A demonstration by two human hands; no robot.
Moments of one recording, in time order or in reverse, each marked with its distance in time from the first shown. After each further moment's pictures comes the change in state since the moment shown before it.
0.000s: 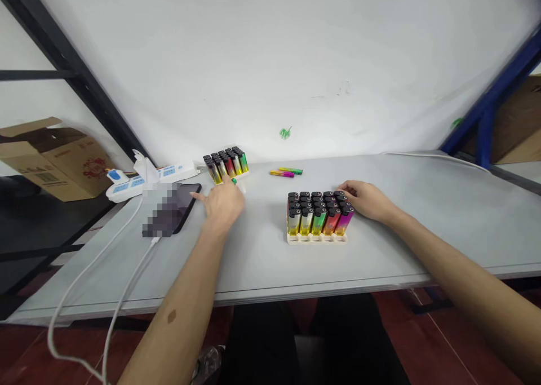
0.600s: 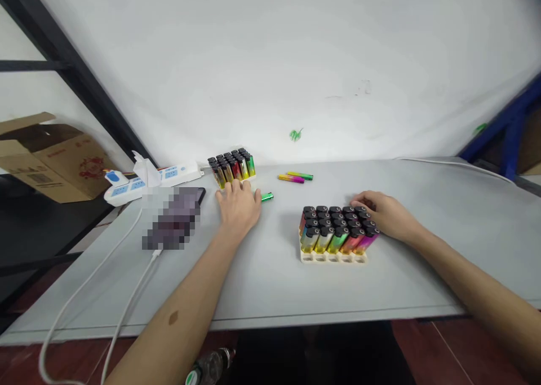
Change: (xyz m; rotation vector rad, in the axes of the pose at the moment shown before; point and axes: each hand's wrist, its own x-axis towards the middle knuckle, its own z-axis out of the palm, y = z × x) left_hand 0.011 0.006 0.029 0.010 0.144 0.207; right_hand -0.005 -0.006 -0.002 -0.032 -0.017 0.030
